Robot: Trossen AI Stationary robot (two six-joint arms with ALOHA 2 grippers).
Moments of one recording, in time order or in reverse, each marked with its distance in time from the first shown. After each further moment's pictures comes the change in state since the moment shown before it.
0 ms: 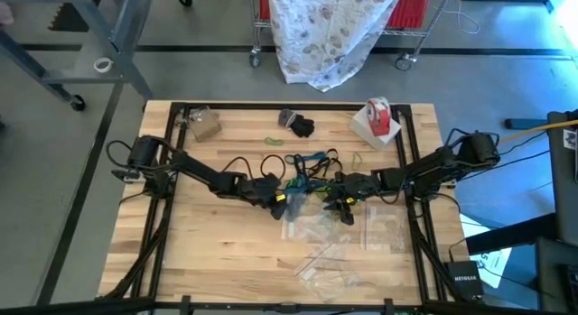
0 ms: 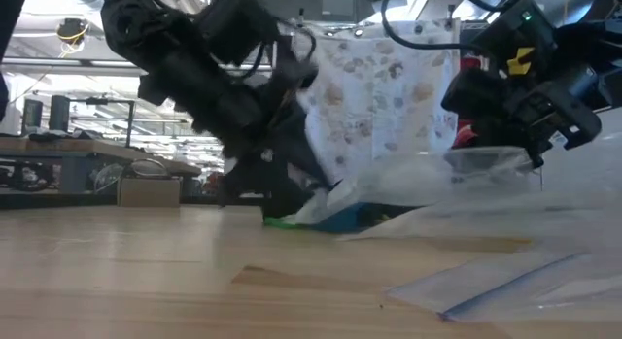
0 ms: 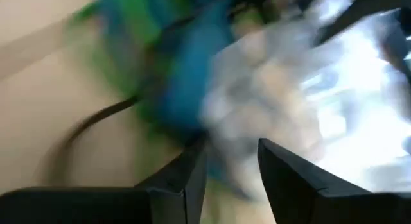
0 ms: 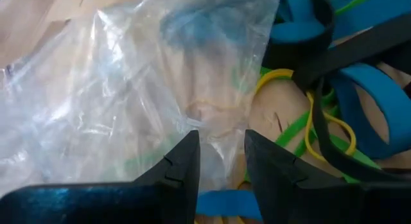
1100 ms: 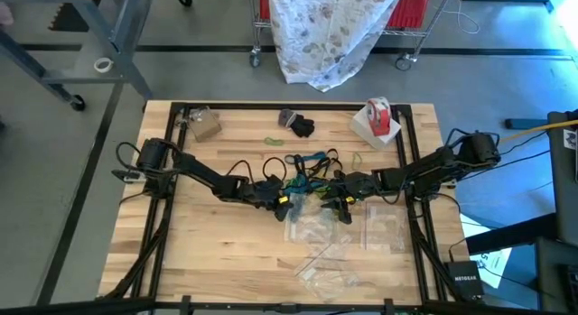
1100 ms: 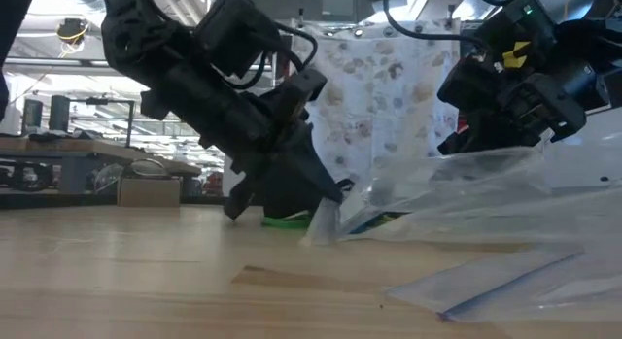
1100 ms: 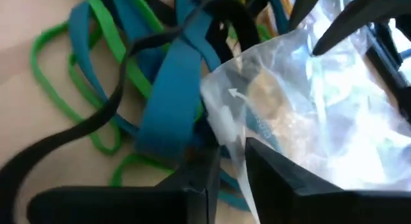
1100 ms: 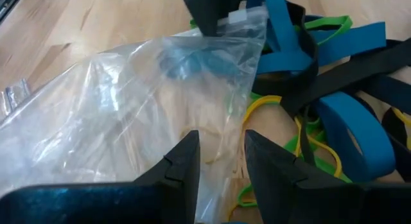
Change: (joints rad) left arm -0.012 0.090 0.001 0.123 -0.052 0.003; right arm 0.000 -0.001 0.000 0.061 0.037 -0.001
